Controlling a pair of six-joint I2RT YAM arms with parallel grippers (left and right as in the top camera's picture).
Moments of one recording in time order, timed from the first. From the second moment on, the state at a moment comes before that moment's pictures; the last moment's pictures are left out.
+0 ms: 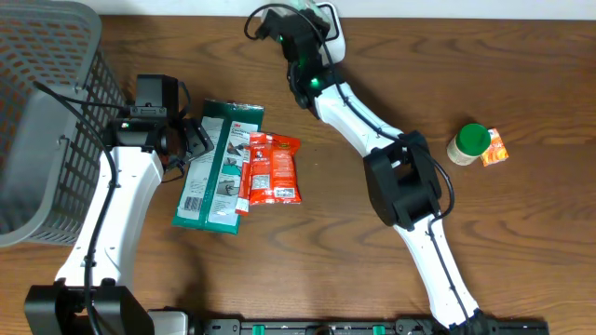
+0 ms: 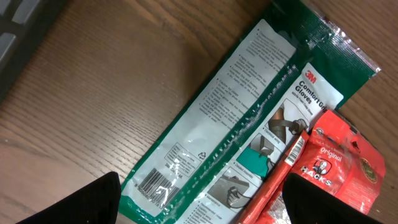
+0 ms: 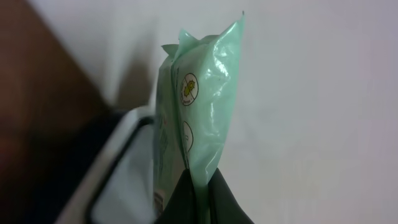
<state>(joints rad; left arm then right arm) -0.02 1.50 1.20 -0.90 -0.08 -0.54 0.54 2.58 2.15 0.12 0.59 -0.98</state>
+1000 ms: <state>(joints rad) -0.02 1.50 1.20 -0.90 -0.08 -0.54 0.53 2.61 2.15 0.36 0.60 -1.16</state>
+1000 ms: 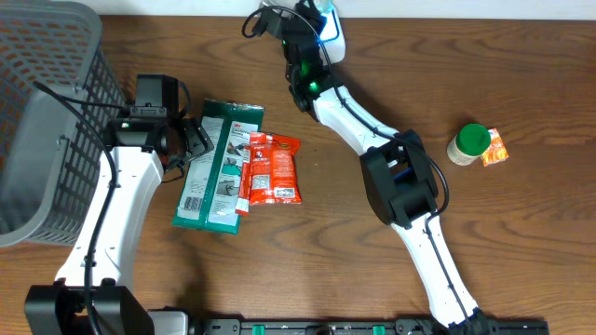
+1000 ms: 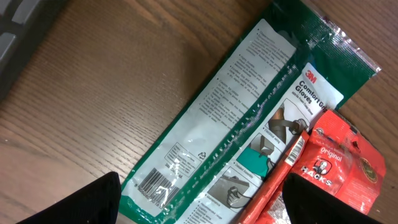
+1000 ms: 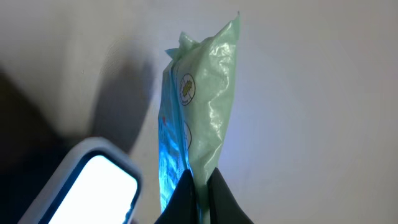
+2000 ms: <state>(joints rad) -0.02 1.50 1.20 -0.90 -0.08 -0.54 0.50 2.61 2.15 0.22 0.59 -0.91</state>
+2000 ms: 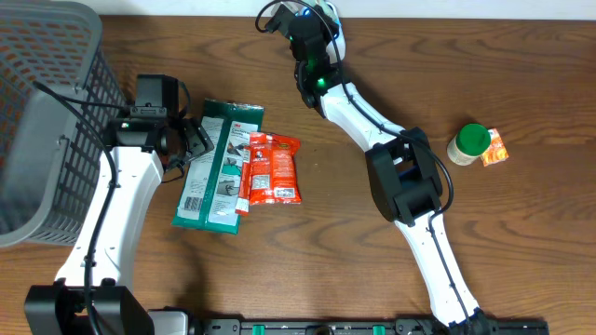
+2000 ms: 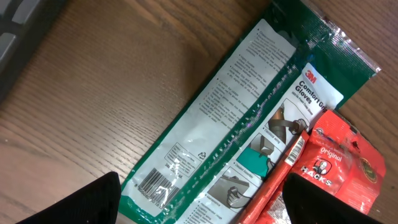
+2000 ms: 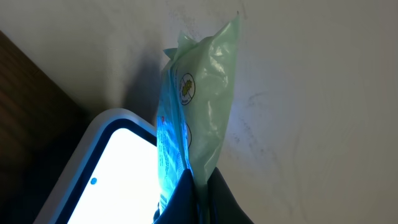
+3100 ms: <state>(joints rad) -0.02 1.50 1.20 -0.90 -0.08 -0.54 0.39 2.06 2.16 -1.22 0.15 -0.06</state>
